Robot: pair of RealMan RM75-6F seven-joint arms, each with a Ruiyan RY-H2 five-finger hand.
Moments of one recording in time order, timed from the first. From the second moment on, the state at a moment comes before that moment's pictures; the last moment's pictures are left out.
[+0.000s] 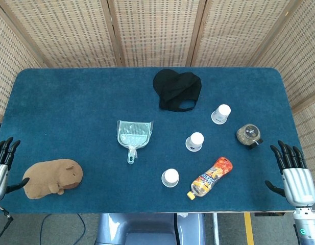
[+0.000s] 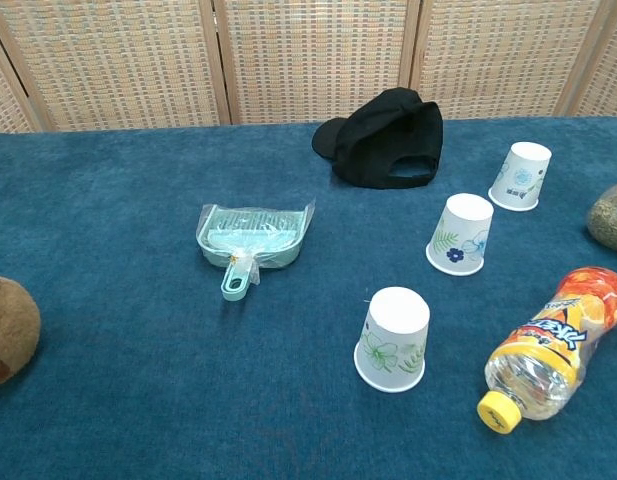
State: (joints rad) left arm -0.07 -1.11 -0.04 -1.67 1.50 1.53 0.16; right arm 0.08 -1.17 0.07 -1.57 -1.56 1.55 -0.05
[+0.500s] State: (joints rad) left arm -0.07 -1.11 -0.04 -1.67 1.50 1.53 0.16; right arm 0.08 -1.17 0.06 -1.55 -1.59 1.55 -0.03
